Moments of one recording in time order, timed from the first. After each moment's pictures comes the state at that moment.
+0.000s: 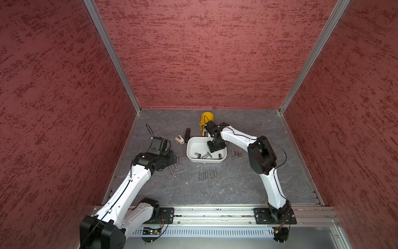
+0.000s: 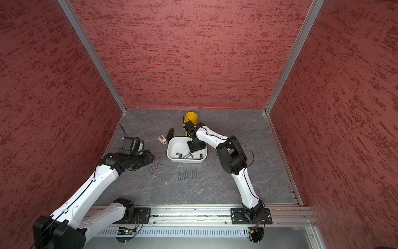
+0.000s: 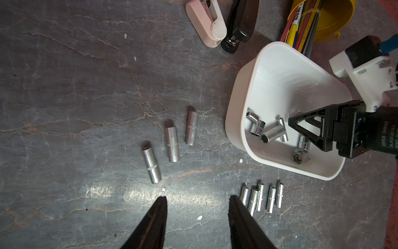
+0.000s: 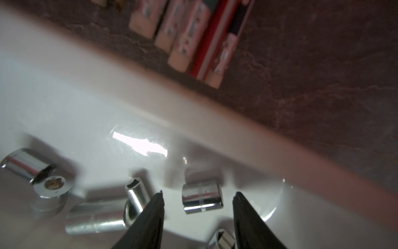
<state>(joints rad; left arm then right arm) -0.26 1.00 0.82 -0.84 0.07 -0.62 0.65 2.26 1.84 -1.01 -0.02 0.28</state>
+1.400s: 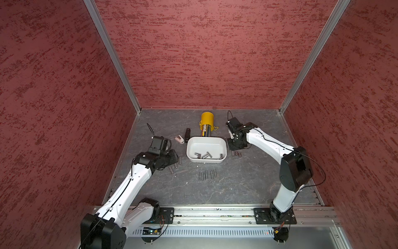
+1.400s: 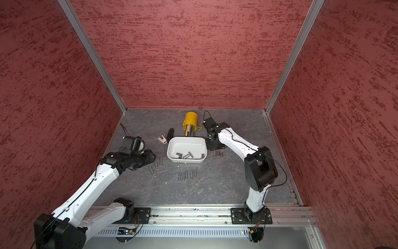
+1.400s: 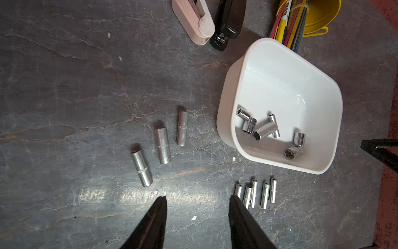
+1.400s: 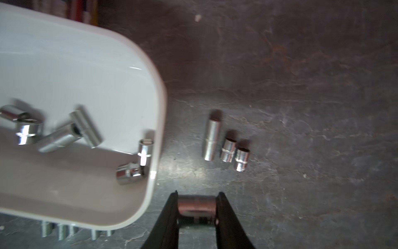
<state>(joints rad) -0.26 1.02 0.82 -0.81 0.11 -0.60 0.47 1.77 1.39 -0.96 0.07 0.36</state>
